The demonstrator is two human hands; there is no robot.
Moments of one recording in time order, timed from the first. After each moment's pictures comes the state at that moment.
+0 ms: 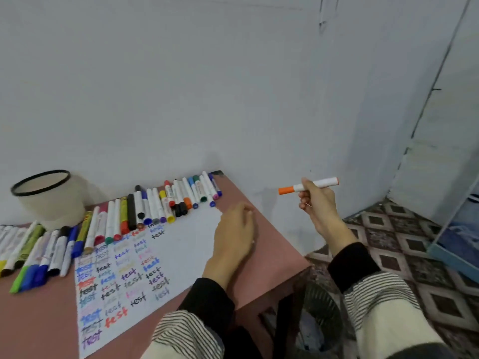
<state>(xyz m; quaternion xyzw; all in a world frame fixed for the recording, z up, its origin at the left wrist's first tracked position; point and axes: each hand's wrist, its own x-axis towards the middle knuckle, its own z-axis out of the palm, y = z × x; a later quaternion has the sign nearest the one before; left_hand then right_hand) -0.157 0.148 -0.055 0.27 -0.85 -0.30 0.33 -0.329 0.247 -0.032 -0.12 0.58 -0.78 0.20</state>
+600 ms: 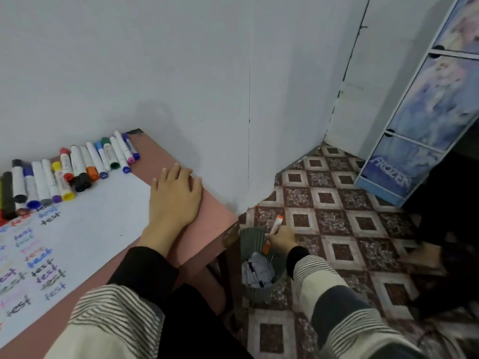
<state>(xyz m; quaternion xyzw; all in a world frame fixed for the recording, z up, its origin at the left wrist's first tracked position) -0.194 0.162 -0.073 0.31 -0.93 -0.13 0.15 -0.364 0.340 -0.269 -0.07 0.89 -0.36 0.26</state>
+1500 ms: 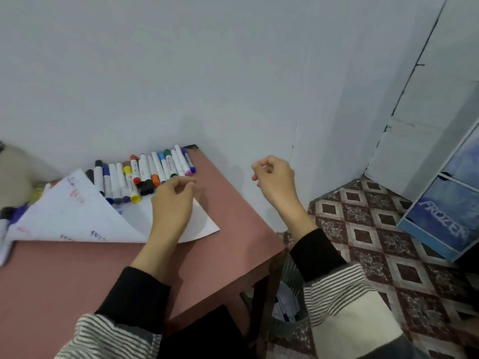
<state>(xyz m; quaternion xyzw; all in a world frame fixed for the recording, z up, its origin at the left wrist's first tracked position) -0.134 0.126 -0.034 0.39 -0.73 -0.42 0.36 -0.298 0.227 -0.032 -0.29 0.75 -0.59 0.07</state>
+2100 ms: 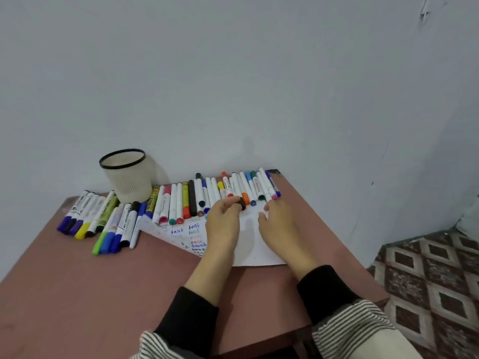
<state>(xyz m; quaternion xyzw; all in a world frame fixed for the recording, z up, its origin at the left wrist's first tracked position) -0.068 0.091 -0.018 0.45 -0.51 -0.59 0.43 -0.184 0.119 -0.057 -0.47 0.82 -0.32 0.03</state>
